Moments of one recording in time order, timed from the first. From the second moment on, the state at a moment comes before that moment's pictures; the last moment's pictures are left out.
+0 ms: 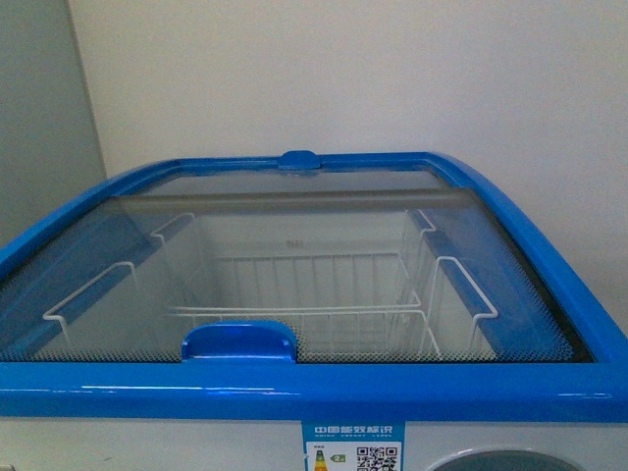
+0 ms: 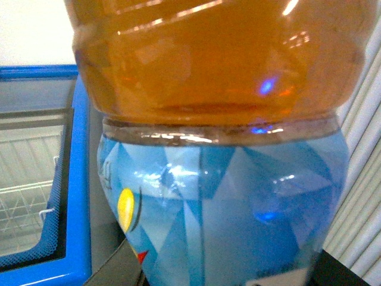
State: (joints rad) left arm 0.08 0.83 0.27 0.52 0.63 0.01; right arm 0.50 0.41 0.50 -0.06 0.94 -0.03
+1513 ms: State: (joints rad) left arm -0.26 1.81 1.15 0.38 0.55 1.31; right arm 0.50 0.42 0.50 -0.06 0.94 -0.03
